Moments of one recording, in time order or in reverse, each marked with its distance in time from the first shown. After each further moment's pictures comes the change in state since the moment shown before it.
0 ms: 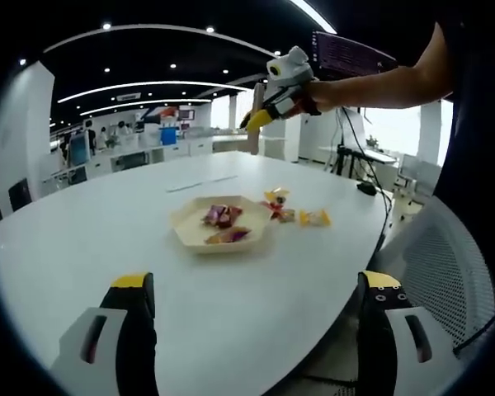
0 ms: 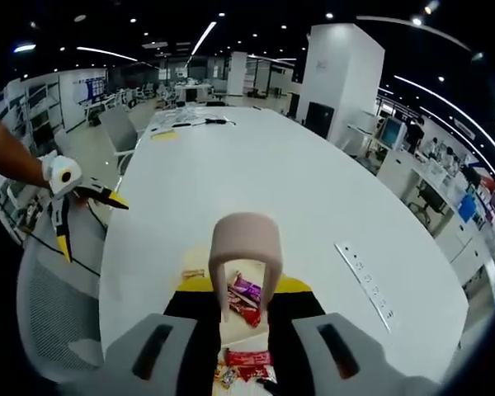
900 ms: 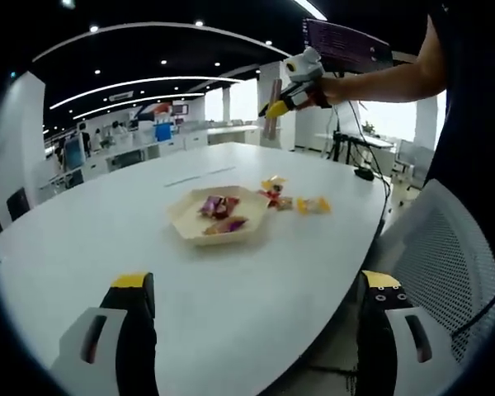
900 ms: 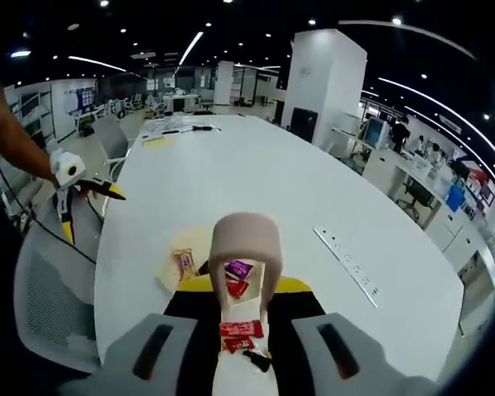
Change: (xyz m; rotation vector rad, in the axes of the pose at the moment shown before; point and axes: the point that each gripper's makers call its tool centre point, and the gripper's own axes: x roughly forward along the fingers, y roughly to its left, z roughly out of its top) left arm 0.001 -0.002 -0.012 0.028 0.040 -0.020; right arm -0.042 -0.021 -0.039 0.036 -0.039 -0.067
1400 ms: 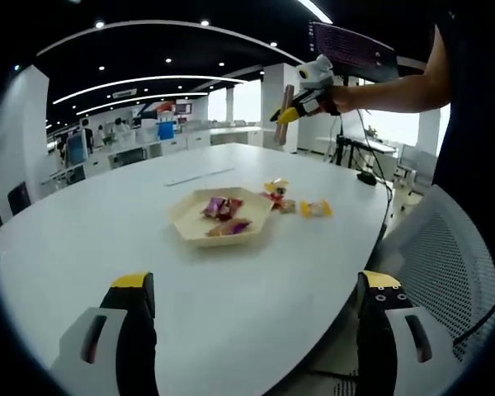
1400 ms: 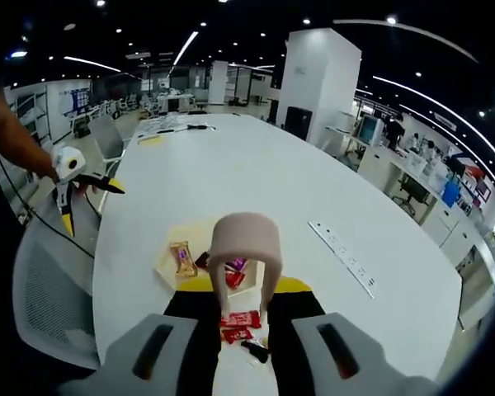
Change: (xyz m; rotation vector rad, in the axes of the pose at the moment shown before) left arm 0.002 0.004 0.006 -0.006 -0.009 0.015; right arm -0.018 -0.001 -0.014 0.014 -0.016 -0.016
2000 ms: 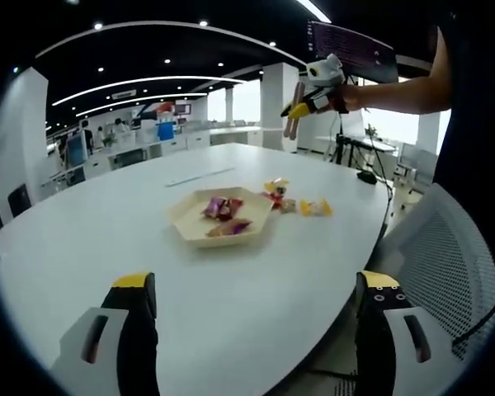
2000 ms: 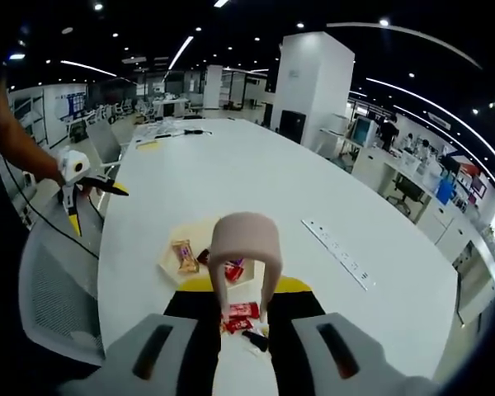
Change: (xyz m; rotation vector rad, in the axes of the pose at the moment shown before) left arm -0.001 -0.001 0.000 0.007 0.005 0.004; right arm -0.023 -0.001 -0.005 0.017 -0.010 -0.029
